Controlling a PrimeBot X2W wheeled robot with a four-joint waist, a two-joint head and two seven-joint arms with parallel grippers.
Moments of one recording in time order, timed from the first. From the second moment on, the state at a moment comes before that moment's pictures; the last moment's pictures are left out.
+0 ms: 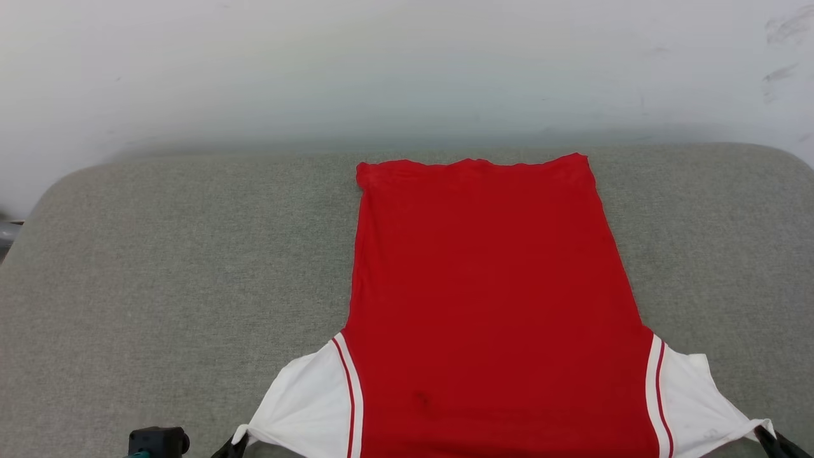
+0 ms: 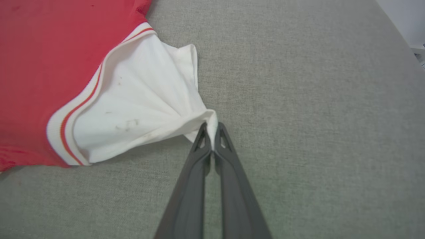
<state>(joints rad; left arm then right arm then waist) -0.09 0.70 -0.83 0.22 -1.10 0.21 -0.25 -0.03 -0.67 0.42 0.59 0.70 0.13 -0.23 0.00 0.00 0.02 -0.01</state>
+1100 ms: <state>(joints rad) -0.27 0.55 -0.72 -0.01 -0.77 0.23 -0.26 -0.63 -0.82 0.06 0.09 0.57 0.13 0.47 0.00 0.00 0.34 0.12</state>
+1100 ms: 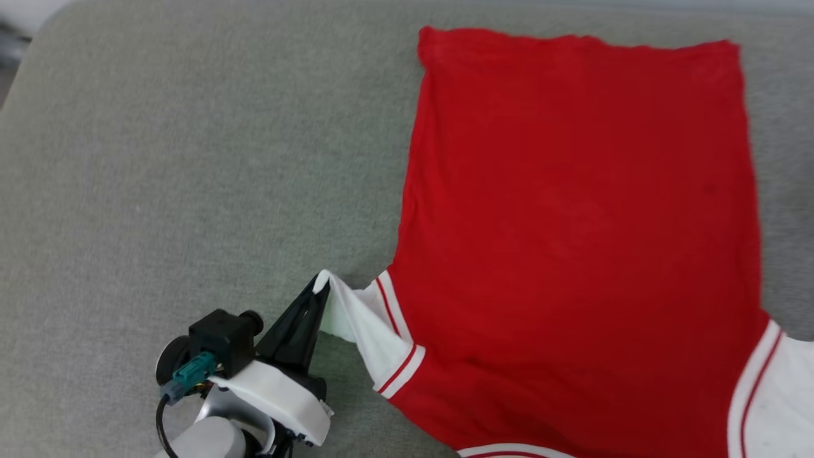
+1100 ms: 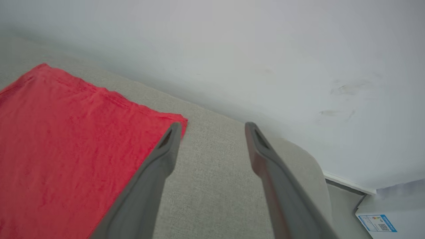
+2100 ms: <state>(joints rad) -0.37 0.44 -0.74 -0.09 -0.62 0.21 -0.26 -1.02 -0.85 0.24 0.47 0.63 0.13 1.01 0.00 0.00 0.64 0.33</state>
